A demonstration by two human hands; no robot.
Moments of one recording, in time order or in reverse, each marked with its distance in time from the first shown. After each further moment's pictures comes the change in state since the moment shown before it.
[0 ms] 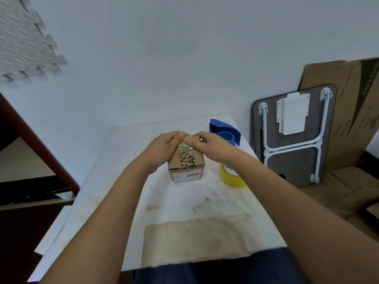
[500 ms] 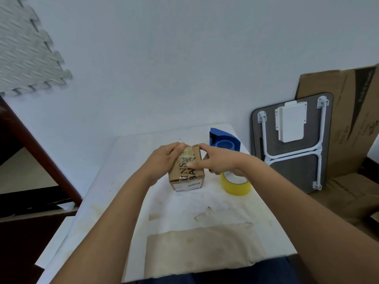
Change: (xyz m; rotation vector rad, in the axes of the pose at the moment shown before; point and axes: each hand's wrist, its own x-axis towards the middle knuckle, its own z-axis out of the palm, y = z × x) left_hand -0.008 0.000 -0.001 0.017 0.010 0.007; right_hand -0.006 -0.004 -0.016 -0.077 -0.281 0.115
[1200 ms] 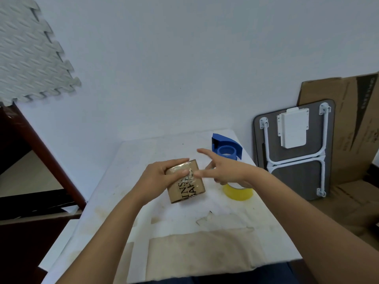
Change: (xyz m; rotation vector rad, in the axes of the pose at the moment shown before) left_hand -0.043 -0.005 -0.004 0.039 0.049 0.016; right_hand -0.020 0.011 0.003 0.012 -0.017 -0.041
